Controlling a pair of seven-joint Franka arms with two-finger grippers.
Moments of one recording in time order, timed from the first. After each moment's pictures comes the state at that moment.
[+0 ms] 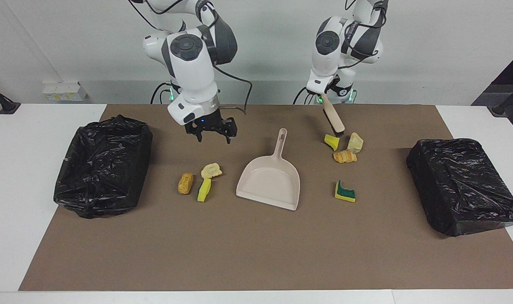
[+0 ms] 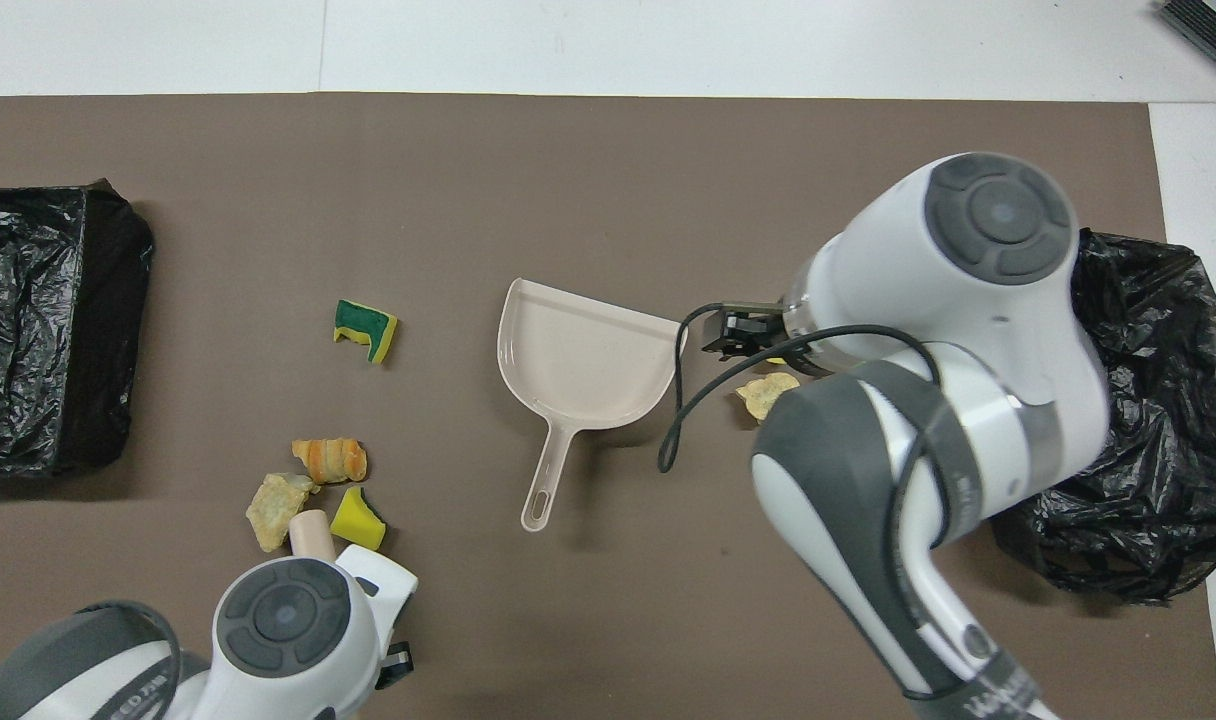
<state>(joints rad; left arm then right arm) -0.51 -0.44 -0.07 -2.49 -0.04 1.58 -0.84 0.36 0.17 0.05 -1.69 0.05 1.86 0.56</state>
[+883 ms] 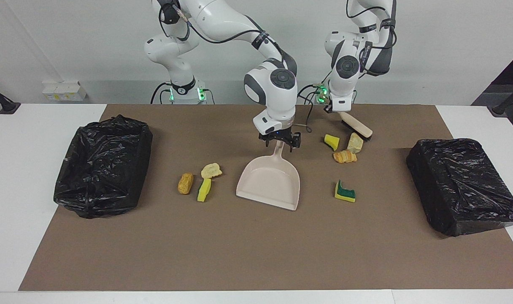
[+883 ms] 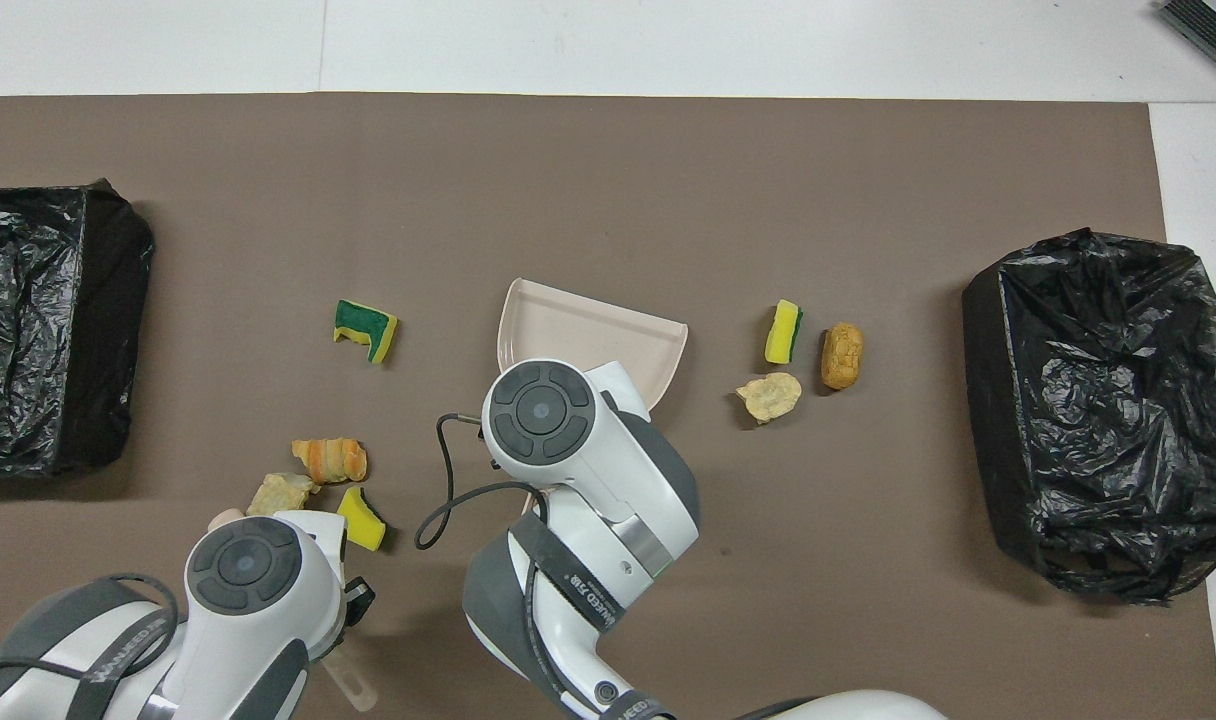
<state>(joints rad) -0.39 -0.35 -0.09 -2.63 0.00 1.88 -1.14 0.70 0.40 0.05 -1.71 0.05 2.09 1.02</state>
